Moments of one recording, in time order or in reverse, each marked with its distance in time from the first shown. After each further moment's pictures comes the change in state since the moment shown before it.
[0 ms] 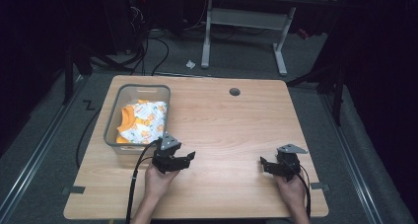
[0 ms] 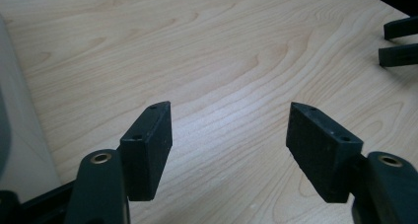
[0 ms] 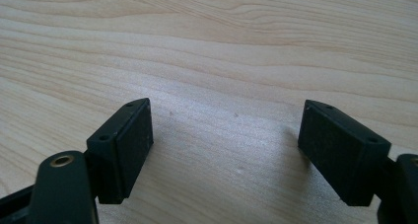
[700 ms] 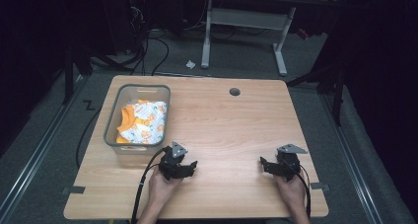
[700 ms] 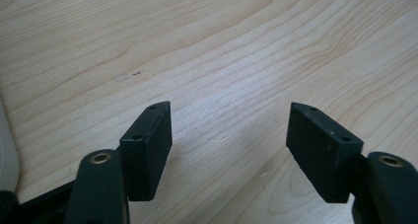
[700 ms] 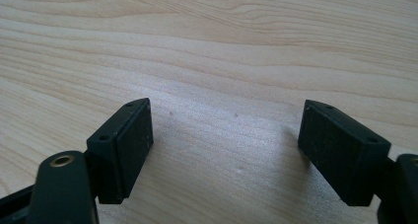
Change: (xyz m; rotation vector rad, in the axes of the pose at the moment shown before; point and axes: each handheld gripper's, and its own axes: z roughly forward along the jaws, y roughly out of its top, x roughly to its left) left arm -0.011 -0.025 0.026 0.114 0.085 0.064; right arm 0.000 0.000 0.000 0.000 0.000 -0.001
